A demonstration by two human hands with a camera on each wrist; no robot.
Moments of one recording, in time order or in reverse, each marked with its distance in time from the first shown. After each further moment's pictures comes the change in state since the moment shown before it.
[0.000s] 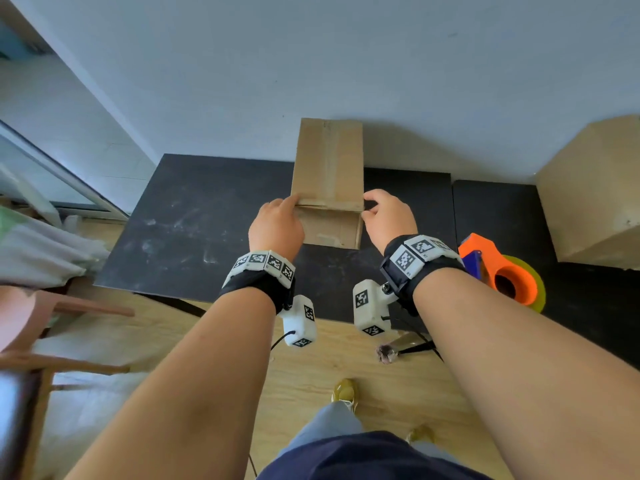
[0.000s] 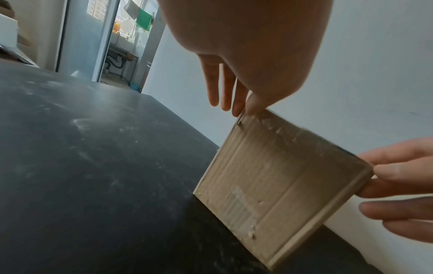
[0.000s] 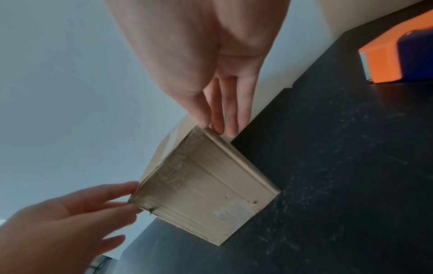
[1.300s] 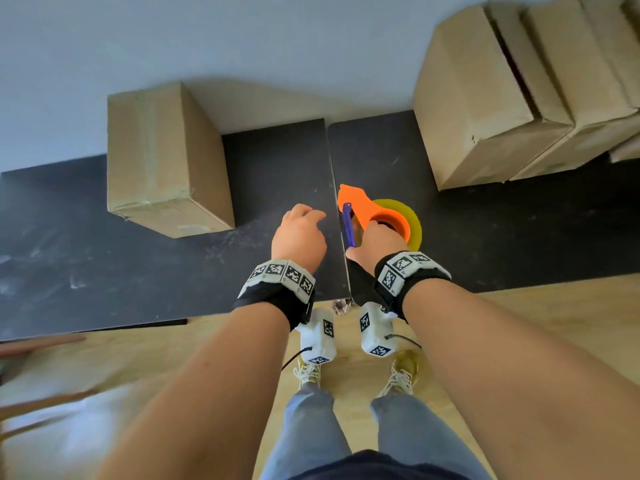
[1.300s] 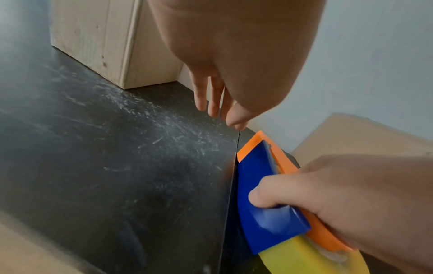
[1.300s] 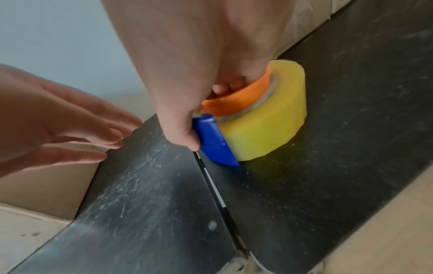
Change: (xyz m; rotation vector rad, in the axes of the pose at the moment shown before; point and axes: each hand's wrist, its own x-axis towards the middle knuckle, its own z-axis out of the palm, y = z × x) left_hand -0.069 0.203 0.168 0.034 -0.434 0.175; right_hand -0.047 0.223 -0.085 -0.328 -0.297 0.389
